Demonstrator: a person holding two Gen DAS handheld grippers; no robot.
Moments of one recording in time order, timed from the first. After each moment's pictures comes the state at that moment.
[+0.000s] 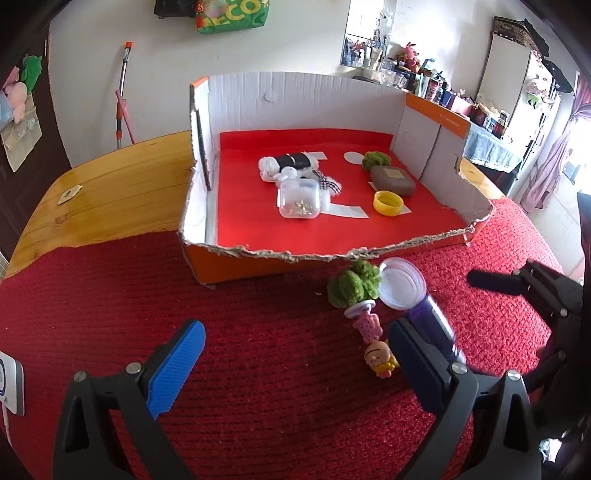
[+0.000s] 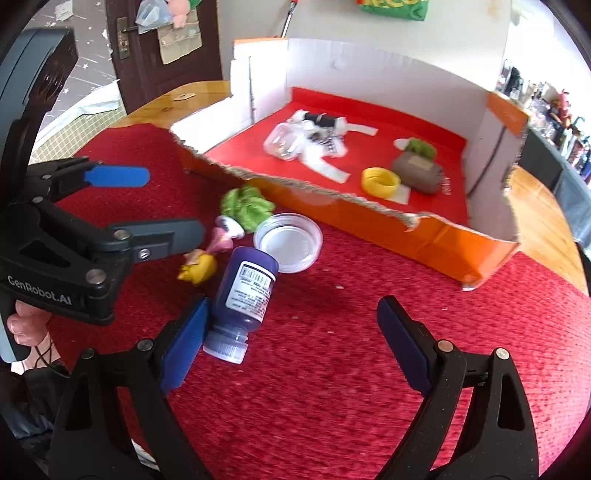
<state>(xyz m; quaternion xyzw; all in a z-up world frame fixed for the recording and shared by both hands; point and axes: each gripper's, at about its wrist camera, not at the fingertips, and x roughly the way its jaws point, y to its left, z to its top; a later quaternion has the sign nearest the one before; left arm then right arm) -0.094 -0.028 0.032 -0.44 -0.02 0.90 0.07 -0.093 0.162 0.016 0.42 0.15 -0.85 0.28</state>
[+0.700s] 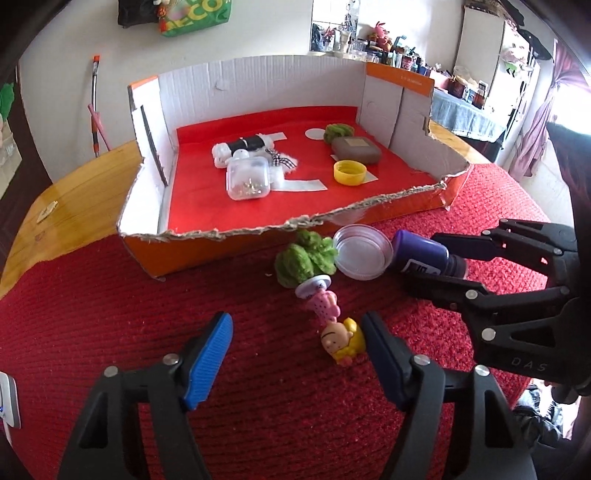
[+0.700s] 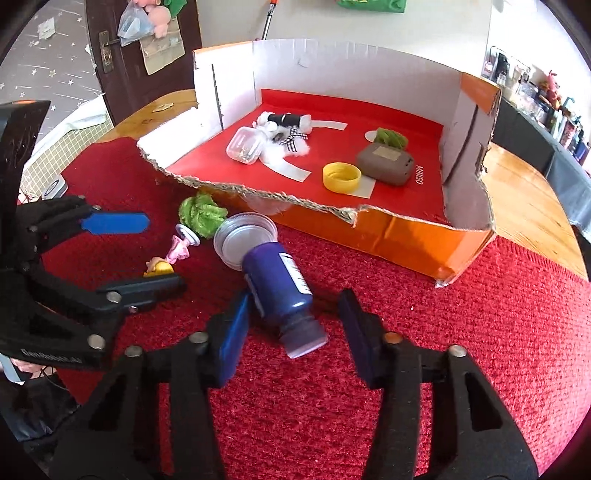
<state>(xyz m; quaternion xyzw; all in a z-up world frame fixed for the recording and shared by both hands) -0.091 0.006 0.018 -0.45 0.03 0.89 0.10 -0.113 0.182 0.014 0.43 0.12 -0.85 0.27</state>
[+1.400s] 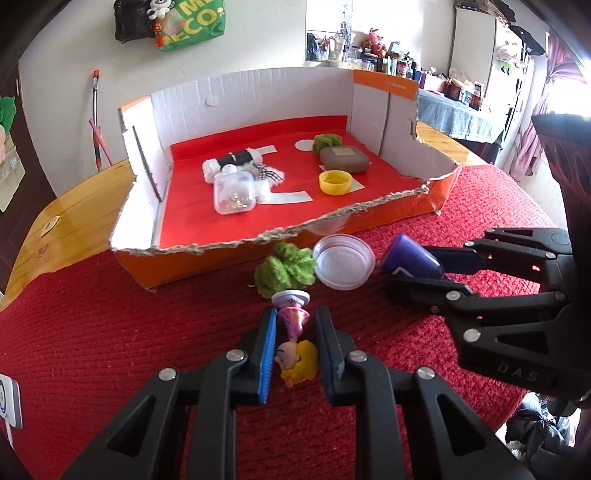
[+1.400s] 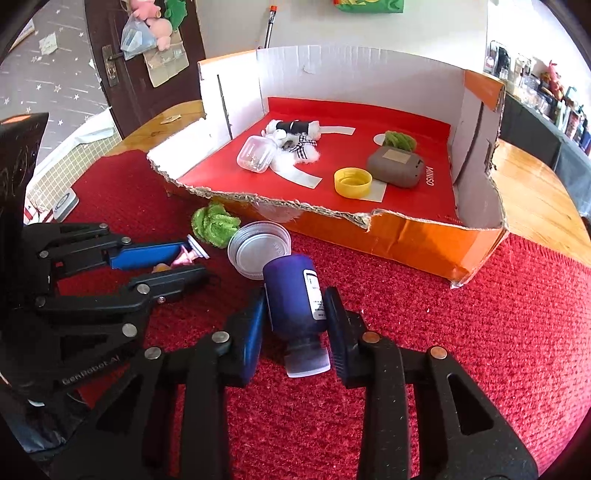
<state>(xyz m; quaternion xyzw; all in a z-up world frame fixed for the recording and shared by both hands) -0.086 0.017 0.024 -0.43 0.04 0.90 0.09 -0.112 0.182 0.015 0.42 0.09 -0.86 0.29</state>
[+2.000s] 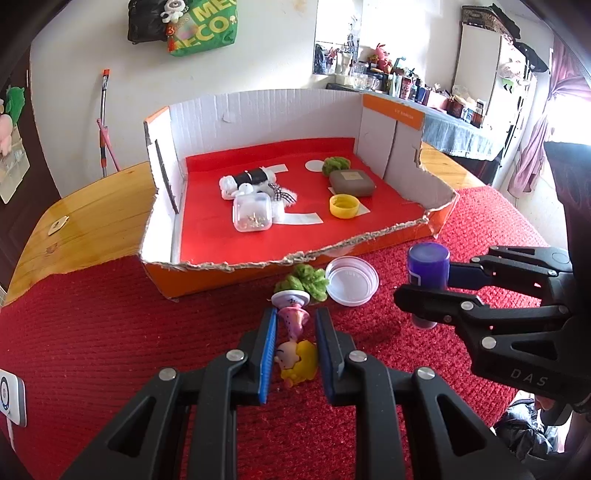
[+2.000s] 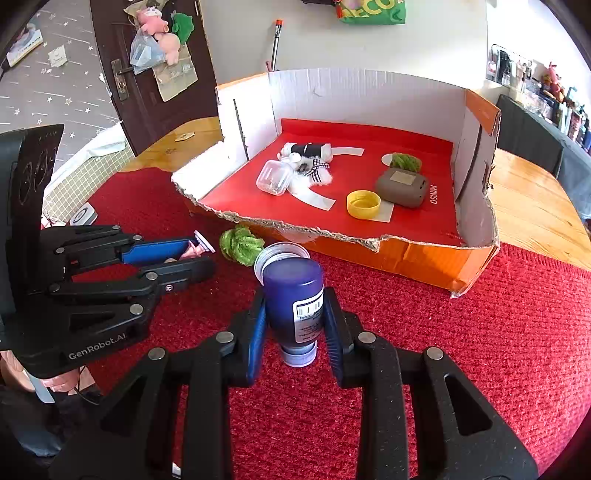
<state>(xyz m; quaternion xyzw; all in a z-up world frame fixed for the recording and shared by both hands) -0.082 0.004 0.043 -0.41 0.02 0.91 0.09 -0.102 0.182 0.035 0.40 0.07 -0.86 0.30</state>
